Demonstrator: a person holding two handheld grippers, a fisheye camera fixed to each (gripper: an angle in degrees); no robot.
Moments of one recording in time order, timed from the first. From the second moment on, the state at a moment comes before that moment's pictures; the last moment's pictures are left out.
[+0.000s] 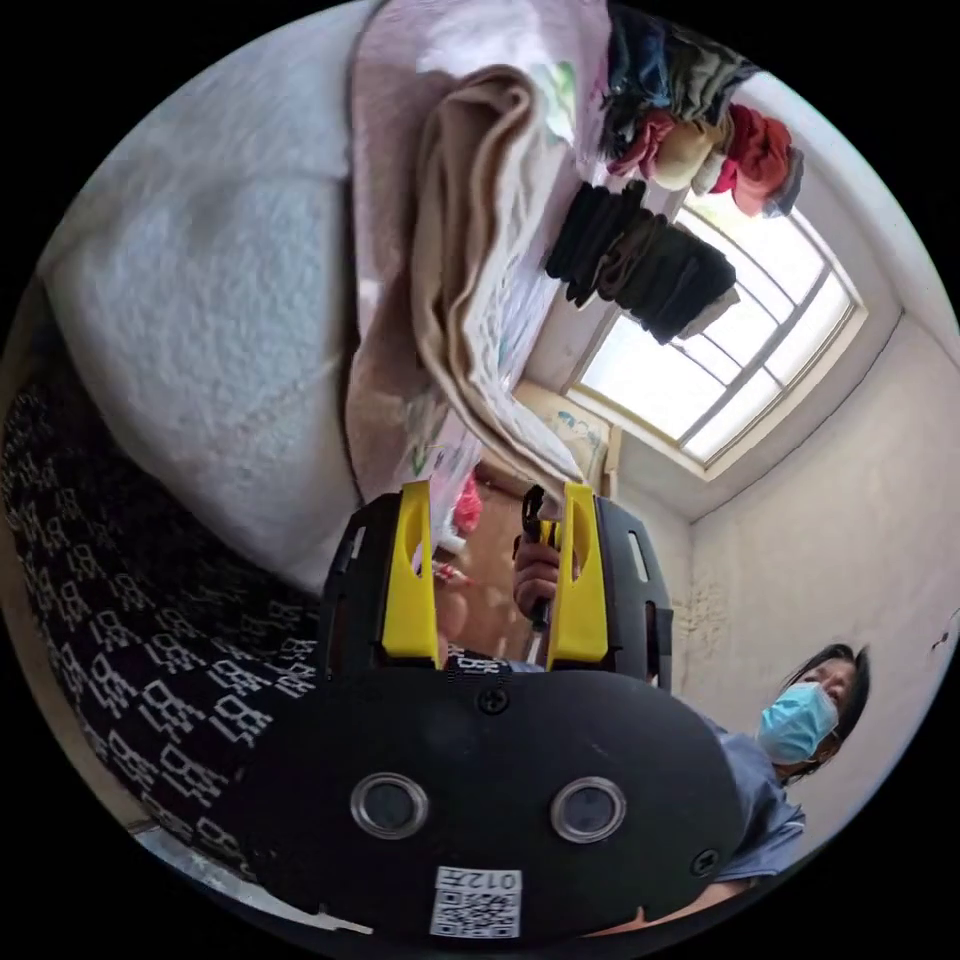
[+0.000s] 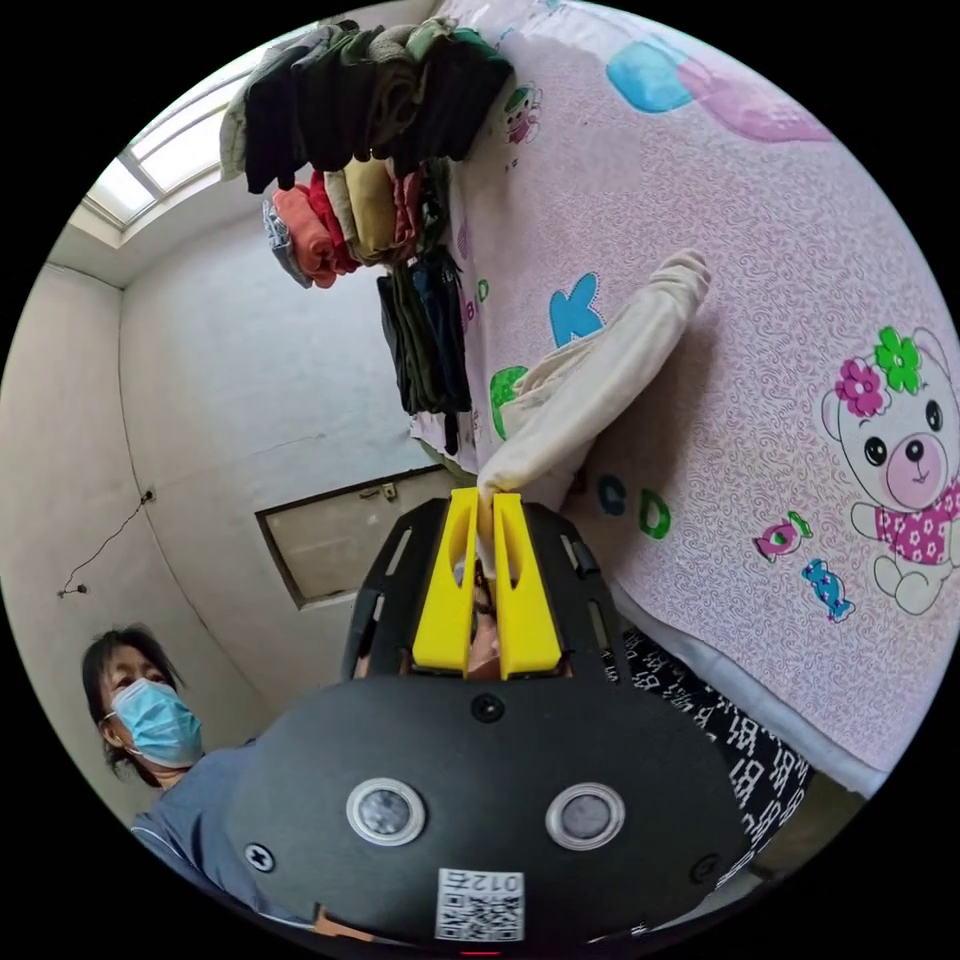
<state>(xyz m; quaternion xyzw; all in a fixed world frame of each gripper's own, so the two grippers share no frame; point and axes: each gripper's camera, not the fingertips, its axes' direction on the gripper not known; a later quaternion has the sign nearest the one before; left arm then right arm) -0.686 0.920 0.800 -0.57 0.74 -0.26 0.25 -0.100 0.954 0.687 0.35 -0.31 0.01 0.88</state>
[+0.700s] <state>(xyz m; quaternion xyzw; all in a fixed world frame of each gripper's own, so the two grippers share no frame) -0.795 0.865 0.827 -0.50 0.67 -0.45 0.31 -0.030 0.851 0.639 0.33 -0.34 0.00 0.88</state>
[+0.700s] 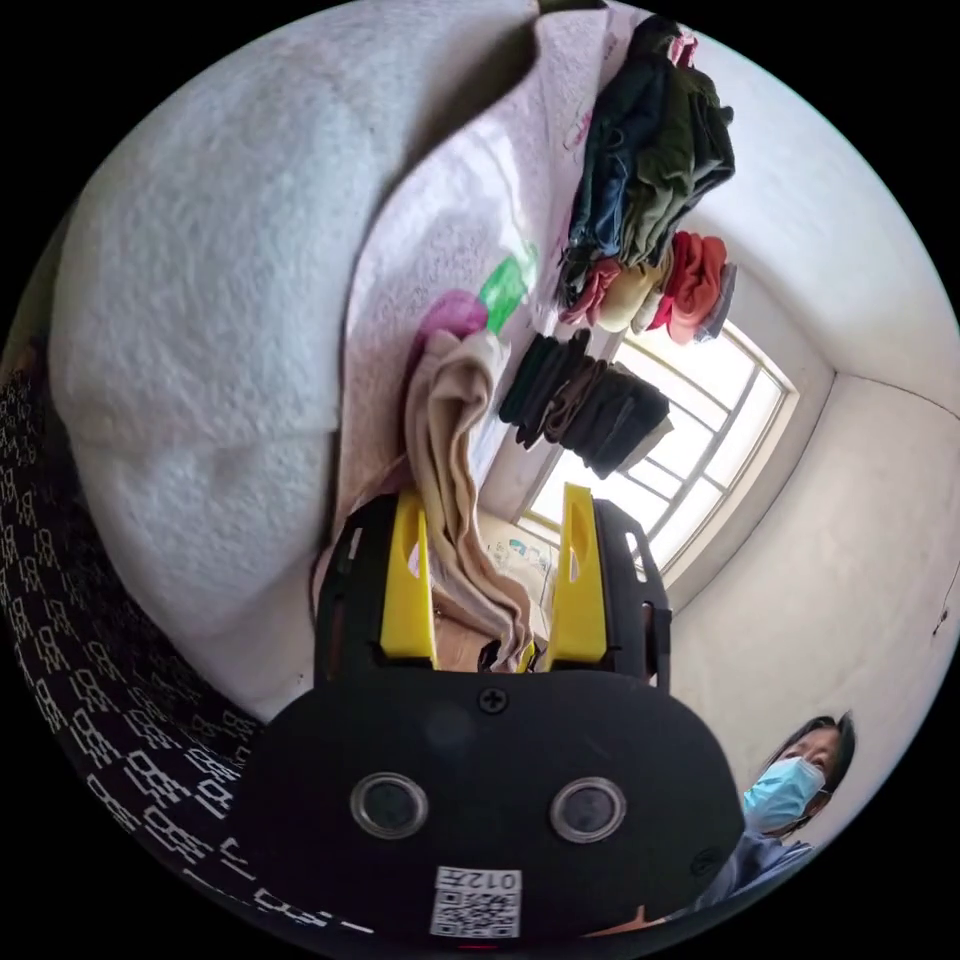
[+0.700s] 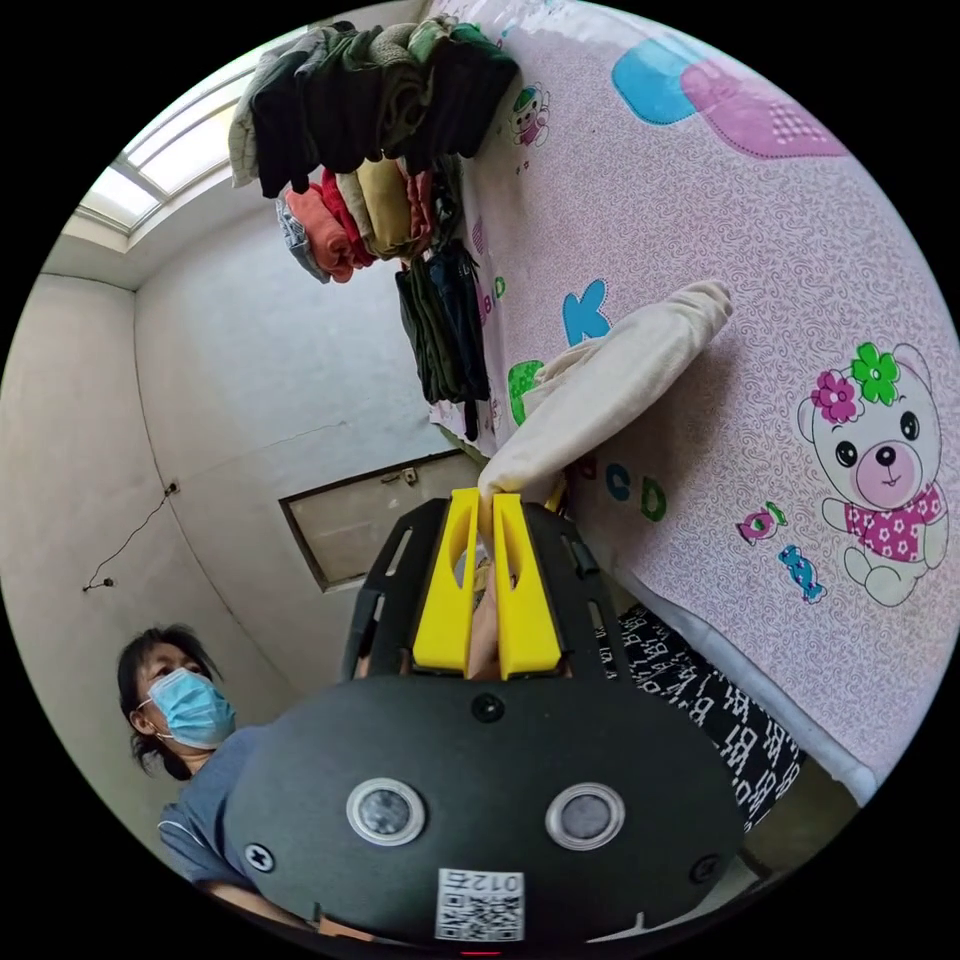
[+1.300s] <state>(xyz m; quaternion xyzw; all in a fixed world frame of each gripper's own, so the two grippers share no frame) -0.891 0.729 0.749 -0.49 0.71 -0.32 0.39 -0.023 0.743 0.551 0.38 -0.34 -0.07 0.86</state>
